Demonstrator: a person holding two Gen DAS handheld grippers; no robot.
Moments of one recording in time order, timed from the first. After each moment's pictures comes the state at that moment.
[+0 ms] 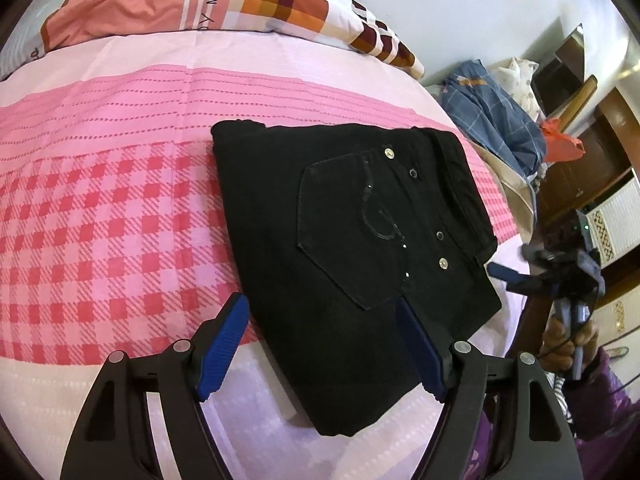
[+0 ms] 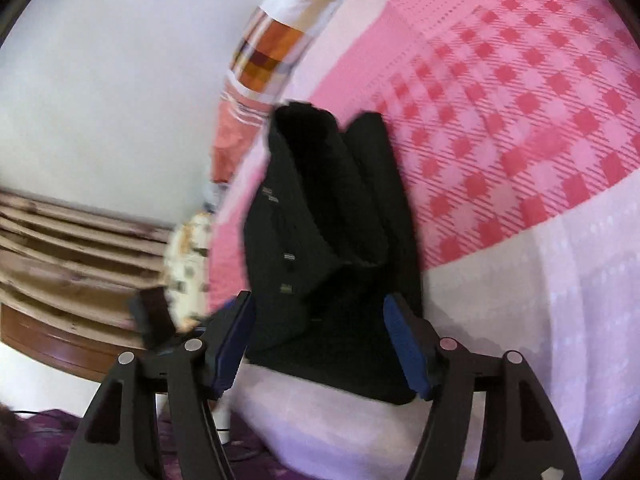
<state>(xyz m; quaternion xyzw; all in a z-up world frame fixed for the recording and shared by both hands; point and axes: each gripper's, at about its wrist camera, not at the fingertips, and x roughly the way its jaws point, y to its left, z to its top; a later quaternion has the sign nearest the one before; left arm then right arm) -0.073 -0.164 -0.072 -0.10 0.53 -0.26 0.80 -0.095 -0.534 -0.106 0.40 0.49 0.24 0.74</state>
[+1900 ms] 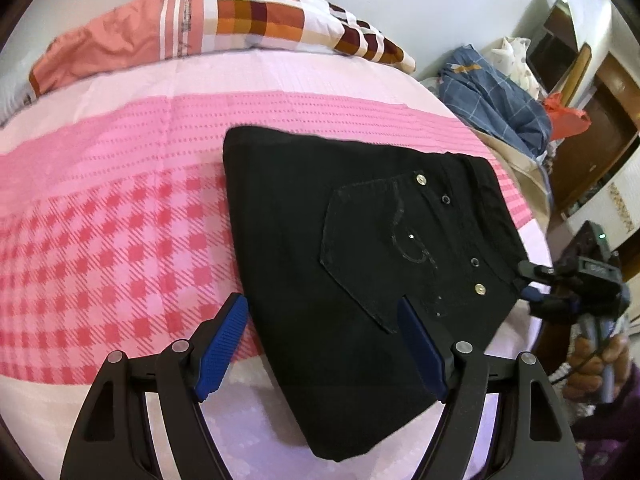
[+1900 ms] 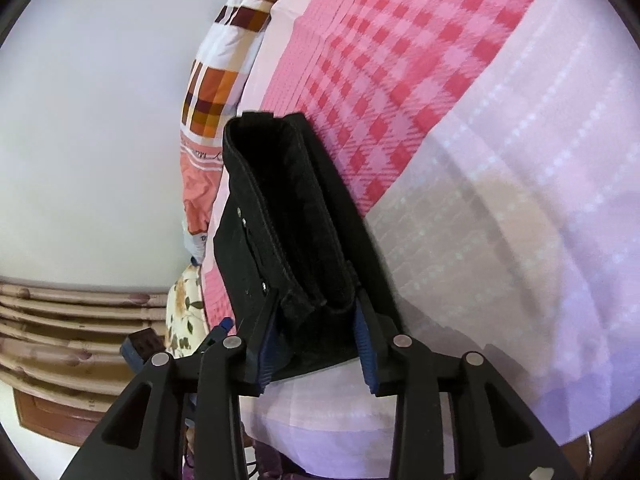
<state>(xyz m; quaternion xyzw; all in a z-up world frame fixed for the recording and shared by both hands) -0.074 -0.197 -0.065 -0.04 0.50 -0.24 0.83 -0.141 -0.550 -0.124 0.51 0.47 0.13 0.71</state>
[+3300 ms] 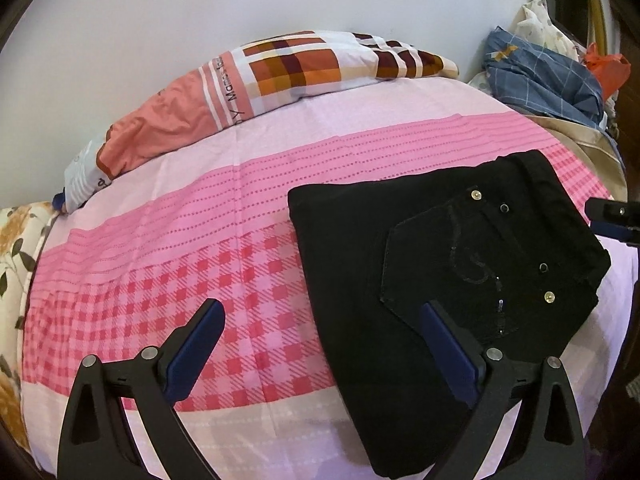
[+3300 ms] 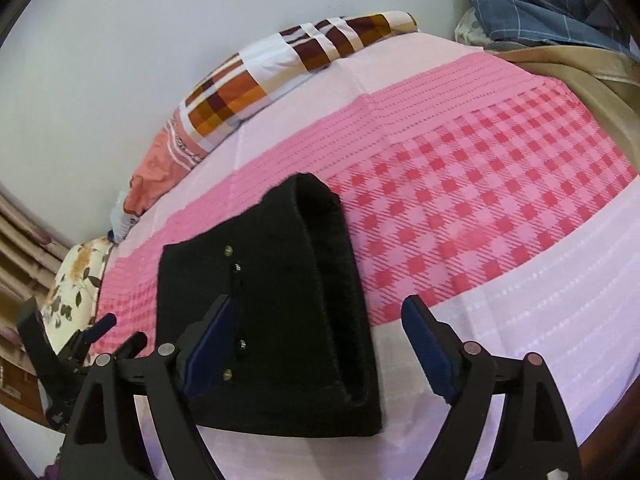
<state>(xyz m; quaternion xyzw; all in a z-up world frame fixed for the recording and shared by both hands) -0.084 -0.217 -0.048 0.11 0.43 -0.12 0.89 -0.107 -0.512 -0.058 0.25 0.44 0.05 0.86</state>
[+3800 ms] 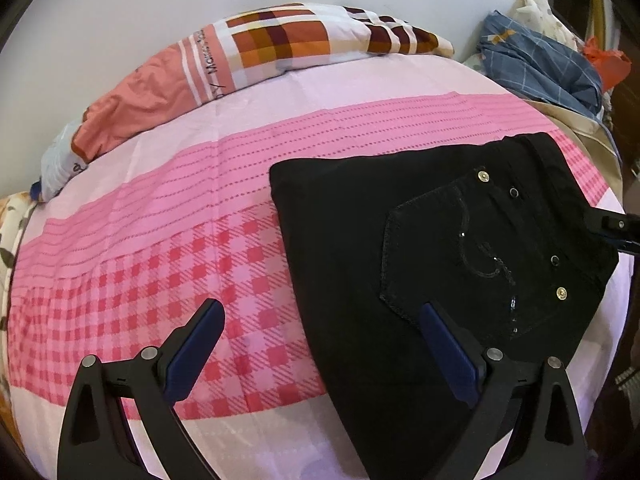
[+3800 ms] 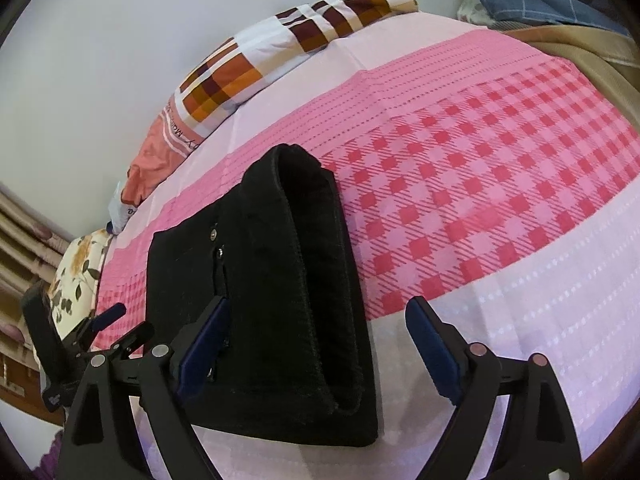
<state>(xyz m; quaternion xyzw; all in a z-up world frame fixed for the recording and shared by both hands) -0.063 -0.221 -0.071 0.10 0.47 -0.14 0.87 -0.100 -0.508 -0.080 0.26 0.46 0.07 0.85</state>
